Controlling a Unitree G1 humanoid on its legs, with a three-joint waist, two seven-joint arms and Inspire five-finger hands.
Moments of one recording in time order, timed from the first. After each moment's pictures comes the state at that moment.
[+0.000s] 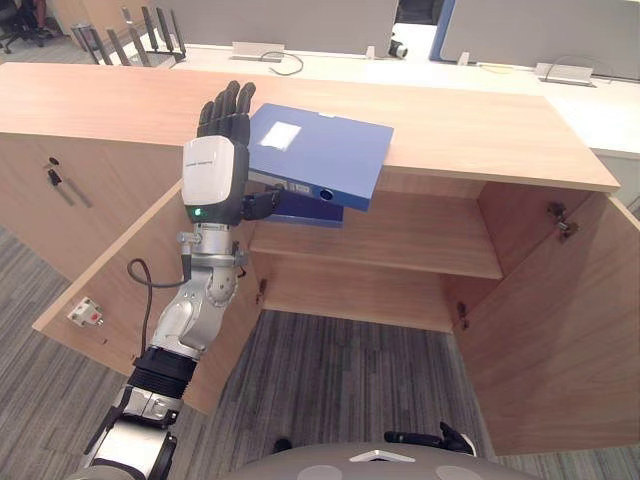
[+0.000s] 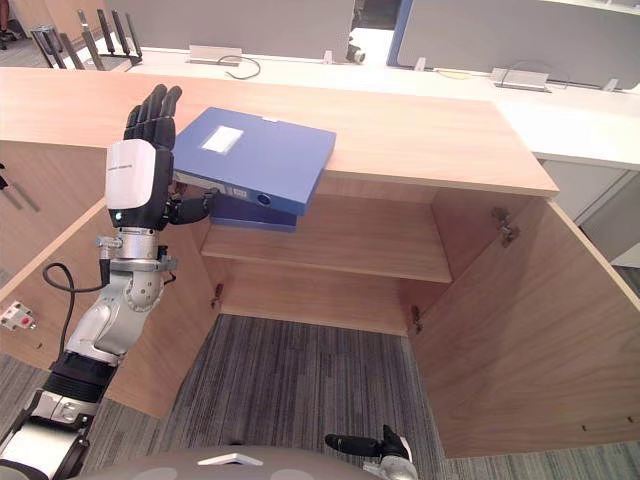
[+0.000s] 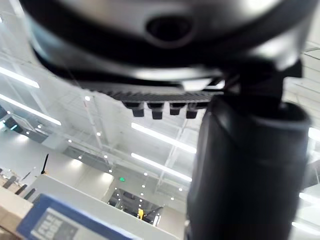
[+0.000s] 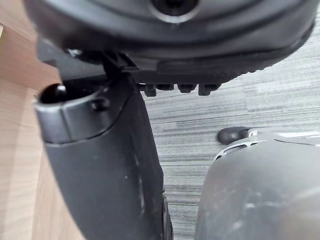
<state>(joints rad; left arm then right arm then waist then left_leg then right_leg) -0.28 0.41 -0.20 0.03 0.80 -0.02 0.54 0.10 -0.07 -0.14 1.12 0.01 -0.01 -0.12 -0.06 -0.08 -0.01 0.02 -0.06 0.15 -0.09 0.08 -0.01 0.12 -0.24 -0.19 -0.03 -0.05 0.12</state>
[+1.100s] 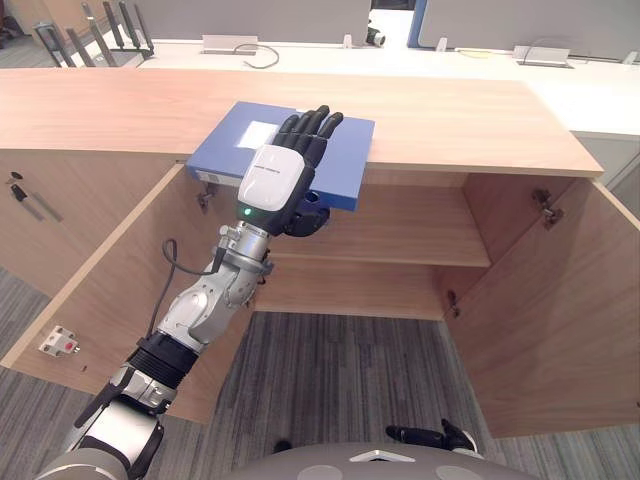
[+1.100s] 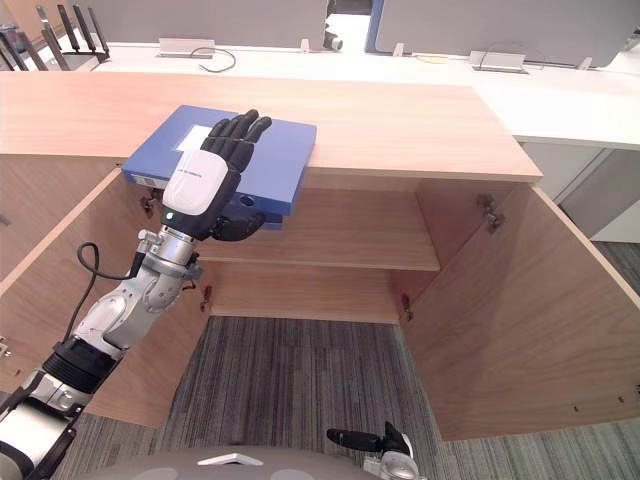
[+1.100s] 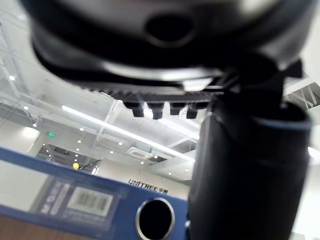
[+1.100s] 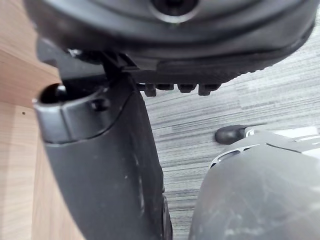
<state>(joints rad) -0.37 0.52 -0.42 0.04 0.79 -0.14 0.45 0.08 -0.07 -0.17 1.12 0.01 -0.01 -0.12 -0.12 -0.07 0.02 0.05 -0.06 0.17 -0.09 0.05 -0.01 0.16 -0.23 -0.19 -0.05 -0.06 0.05</state>
